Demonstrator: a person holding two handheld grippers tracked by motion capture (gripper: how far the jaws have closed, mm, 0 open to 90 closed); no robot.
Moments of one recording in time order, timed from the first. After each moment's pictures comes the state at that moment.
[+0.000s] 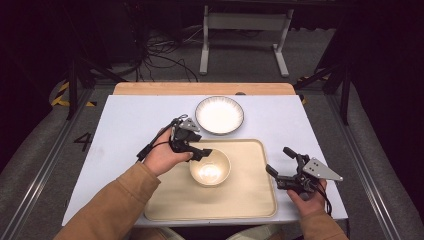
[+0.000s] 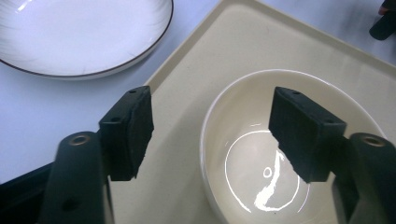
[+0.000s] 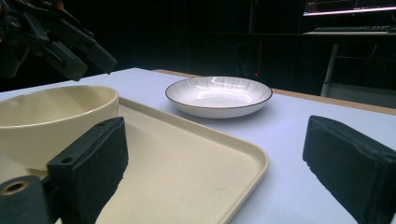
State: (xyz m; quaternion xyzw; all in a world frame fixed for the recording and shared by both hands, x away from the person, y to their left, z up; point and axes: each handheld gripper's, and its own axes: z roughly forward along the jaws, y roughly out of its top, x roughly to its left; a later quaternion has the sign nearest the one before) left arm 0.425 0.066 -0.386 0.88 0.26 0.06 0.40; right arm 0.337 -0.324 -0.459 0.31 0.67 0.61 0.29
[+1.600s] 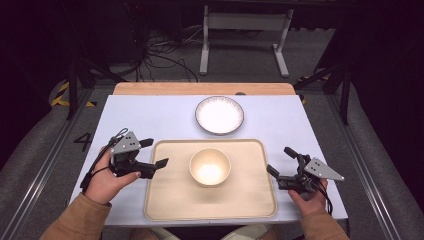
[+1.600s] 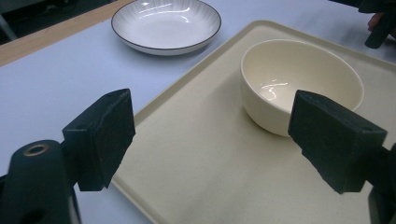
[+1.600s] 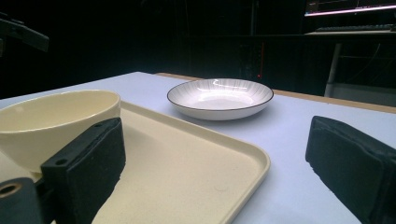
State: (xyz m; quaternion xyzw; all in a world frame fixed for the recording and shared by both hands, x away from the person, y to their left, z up) left arm 0.359 0.192 -0.385 0.82 0.28 0.15 0.48; right arm 0.337 -0.326 -0.460 0.31 0.67 0.62 0.28
